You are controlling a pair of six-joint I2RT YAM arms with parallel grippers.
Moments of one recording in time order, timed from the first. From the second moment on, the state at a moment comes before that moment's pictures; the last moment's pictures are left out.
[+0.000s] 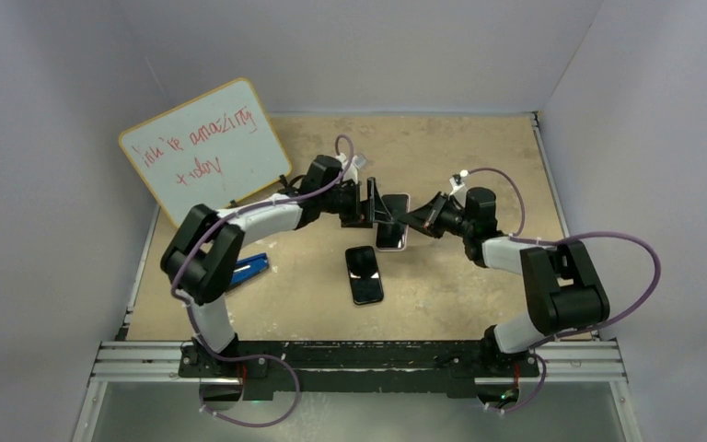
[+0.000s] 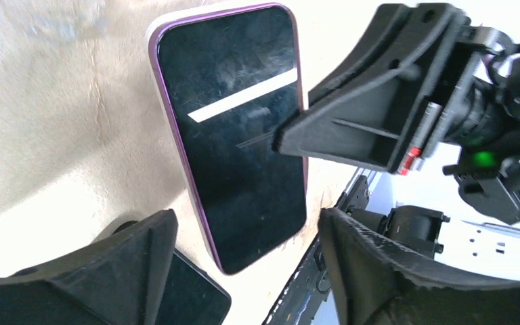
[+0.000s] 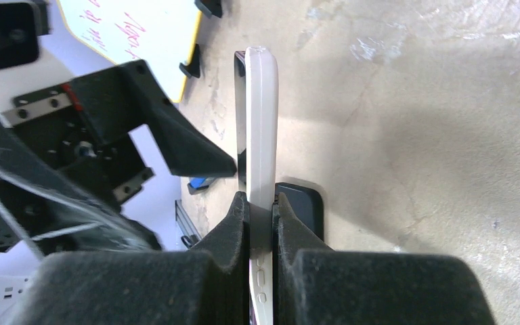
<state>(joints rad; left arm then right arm) -0.58 1.76 1.13 0.02 0.58 -0.71 0.18 1.50 0.54 0.53 -0.68 0.96</state>
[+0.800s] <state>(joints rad) -0.48 1.40 0.86 0.40 0.82 -0.86 0.26 1.18 0.54 0.67 -0.97 1.12</state>
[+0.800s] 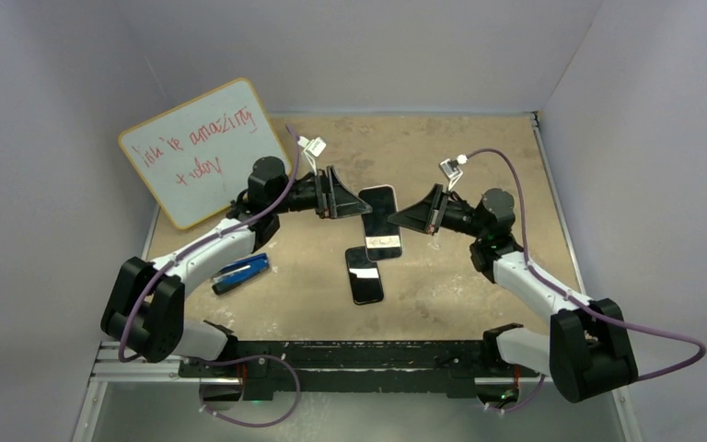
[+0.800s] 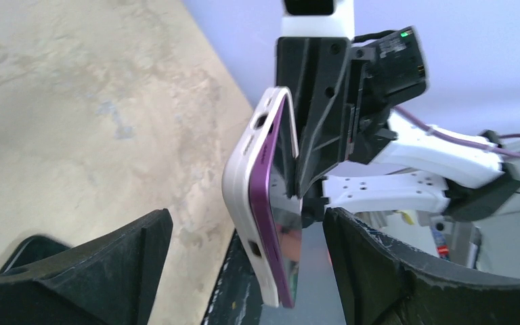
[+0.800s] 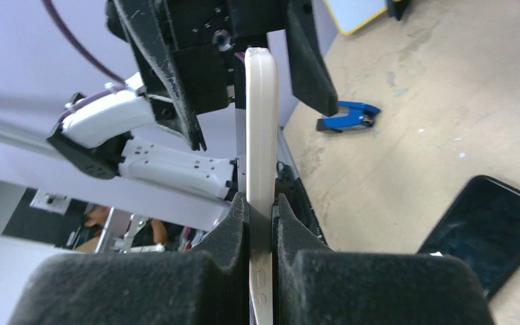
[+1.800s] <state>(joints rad) -0.48 1.44 0.63 1.18 0.86 -1.43 0.31 1.22 0.50 0.99 -1.01 1.34</state>
